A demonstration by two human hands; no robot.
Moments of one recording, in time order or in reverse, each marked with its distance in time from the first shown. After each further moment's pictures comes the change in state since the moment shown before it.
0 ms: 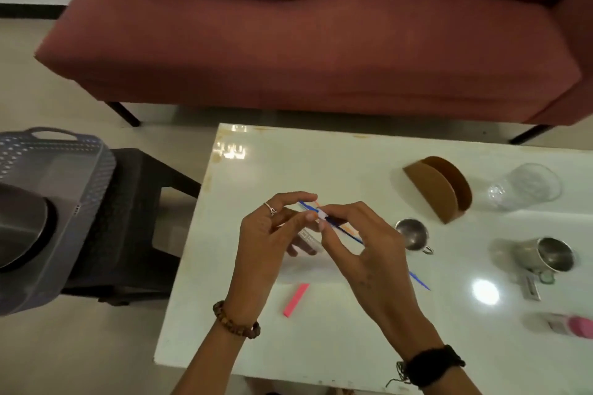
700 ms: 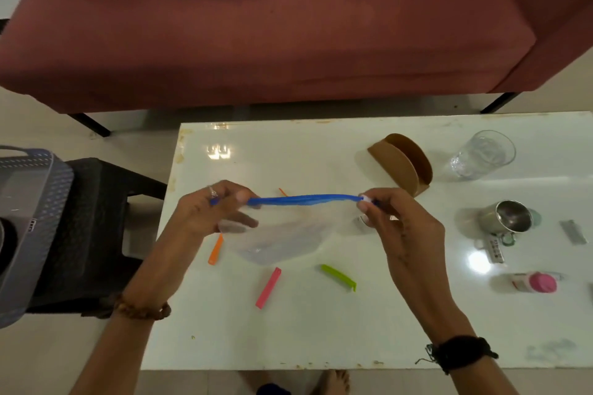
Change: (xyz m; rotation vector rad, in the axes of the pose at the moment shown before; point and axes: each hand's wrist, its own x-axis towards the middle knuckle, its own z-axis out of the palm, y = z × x) left_hand 0.020 0.015 -0.013 0.047 -0.253 -0.163; right_hand -0.022 0.063 -0.068 0.122 0.182 0.208
